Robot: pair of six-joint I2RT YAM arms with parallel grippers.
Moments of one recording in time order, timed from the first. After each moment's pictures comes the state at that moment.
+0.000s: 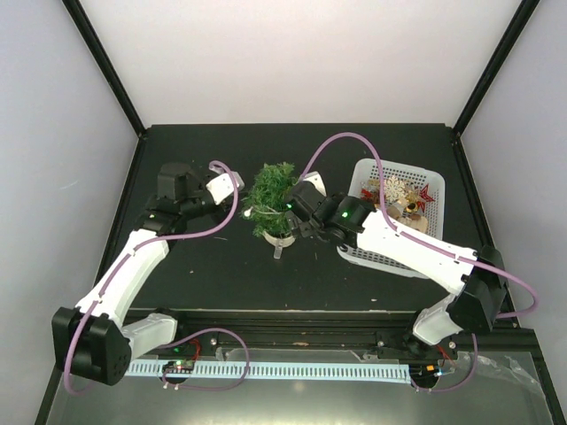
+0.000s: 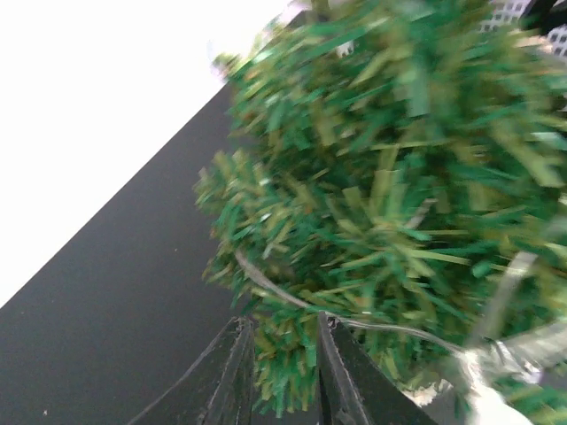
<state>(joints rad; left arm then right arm) -0.21 1.09 0.87 -0.26 0.62 0.57 0.97 1.51 1.36 -0.84 0.52 0.46</state>
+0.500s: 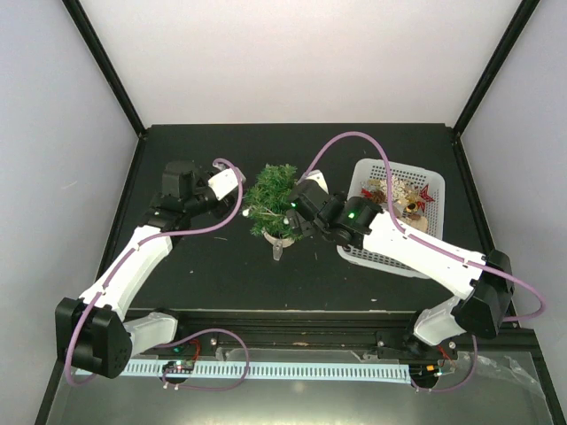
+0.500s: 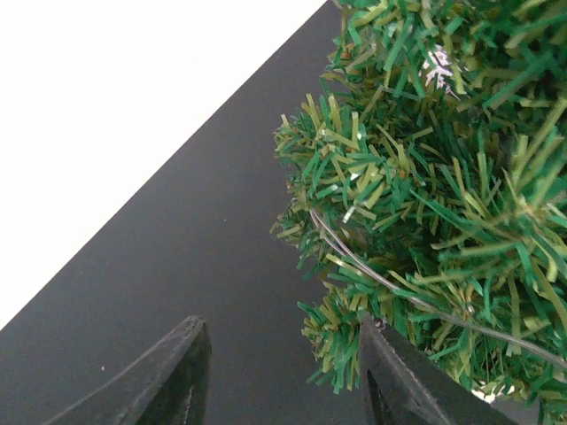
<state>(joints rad) -0.23 1.15 0.87 -0.20 0.44 0.57 0.97 1.47 1.36 -0.84 0.49 0.45</state>
